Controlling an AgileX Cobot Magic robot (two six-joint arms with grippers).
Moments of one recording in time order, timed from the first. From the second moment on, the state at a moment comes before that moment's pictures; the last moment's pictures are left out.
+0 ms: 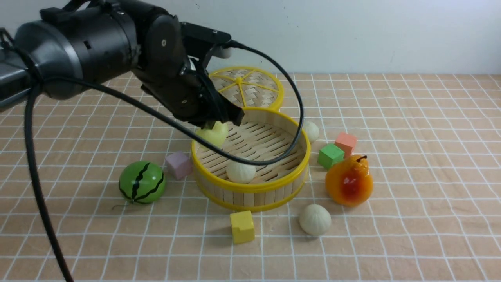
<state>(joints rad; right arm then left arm) -0.07 -0.01 0.02 0.04 0.39 0.08 -0.47 1.84 -1.61 0.08 0.75 -0.06</state>
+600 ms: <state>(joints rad) -0.07 -0.01 0.02 0.04 0.39 0.08 -0.47 2.14 -1.89 0.20 0.91 -0.22</state>
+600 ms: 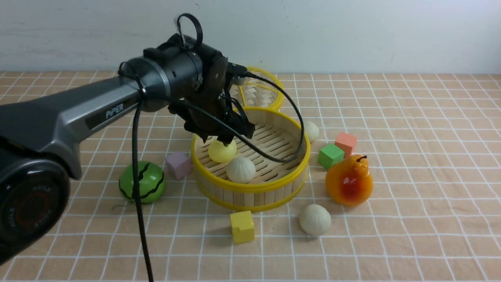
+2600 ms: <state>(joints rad) 0.06 1.17 -0.88 0.30 1.00 -0.05 -0.47 0.09 -0.08 -0.12 0.04 -0.21</state>
